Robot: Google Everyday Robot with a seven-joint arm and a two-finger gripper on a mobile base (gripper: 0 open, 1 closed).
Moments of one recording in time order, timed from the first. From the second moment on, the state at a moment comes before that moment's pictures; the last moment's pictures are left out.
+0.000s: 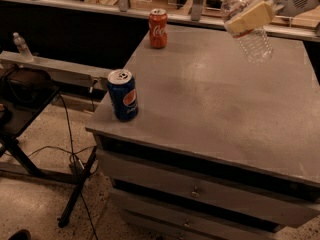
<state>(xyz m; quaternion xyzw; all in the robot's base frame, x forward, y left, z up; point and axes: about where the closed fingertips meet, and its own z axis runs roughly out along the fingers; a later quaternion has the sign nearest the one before) 0.628 -0.190 1.021 -0.52 0.72 0.16 0.43</state>
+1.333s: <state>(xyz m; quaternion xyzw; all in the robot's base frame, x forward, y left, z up) 0.595 -0.181 1.007 -0.43 0.61 0.32 0.59</state>
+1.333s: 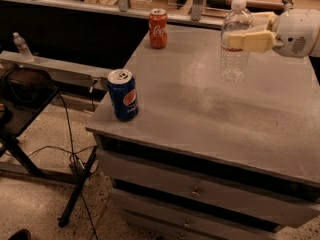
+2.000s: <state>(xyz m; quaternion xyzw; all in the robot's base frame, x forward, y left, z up) 0.586 -0.180 0.965 -0.39 0.61 0.34 0.59</state>
